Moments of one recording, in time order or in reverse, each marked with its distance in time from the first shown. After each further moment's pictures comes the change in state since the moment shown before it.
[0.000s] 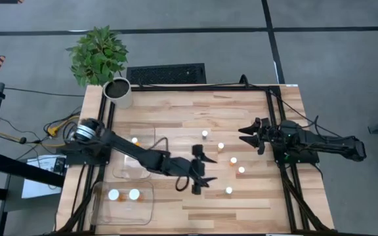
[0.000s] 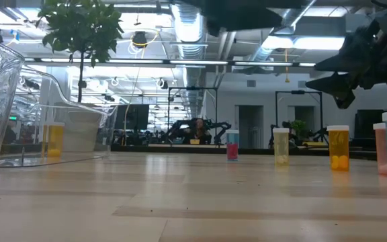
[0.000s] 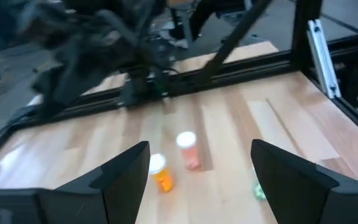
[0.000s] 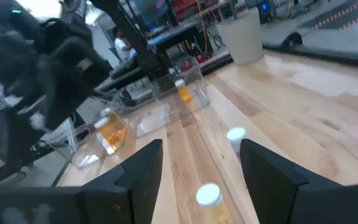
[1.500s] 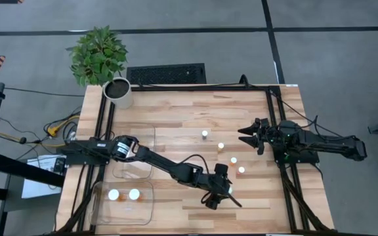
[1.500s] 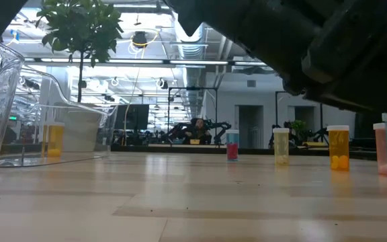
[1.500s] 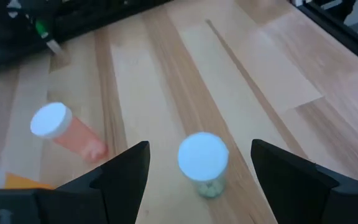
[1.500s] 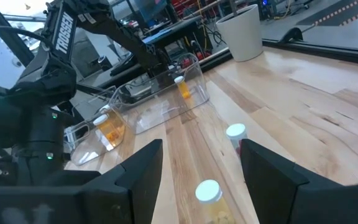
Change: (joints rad) left arm 0.003 0.463 0.541 -0.383 0.205 0.033; right arm 0.002 0.014 0.000 0.001 0.000 0.000
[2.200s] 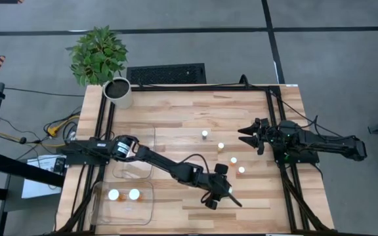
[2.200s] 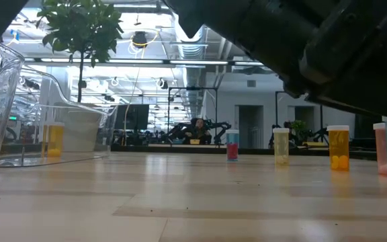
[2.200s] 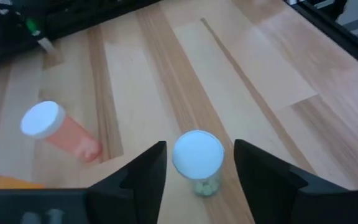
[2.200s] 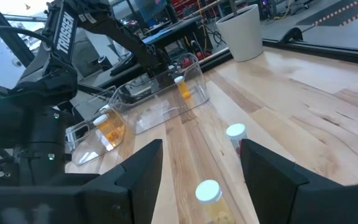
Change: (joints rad) left arm 0.009 0.000 0.000 -0.004 0.034 -0.004; right arm 0.000 0.000 0.000 0.000 0.000 0.000
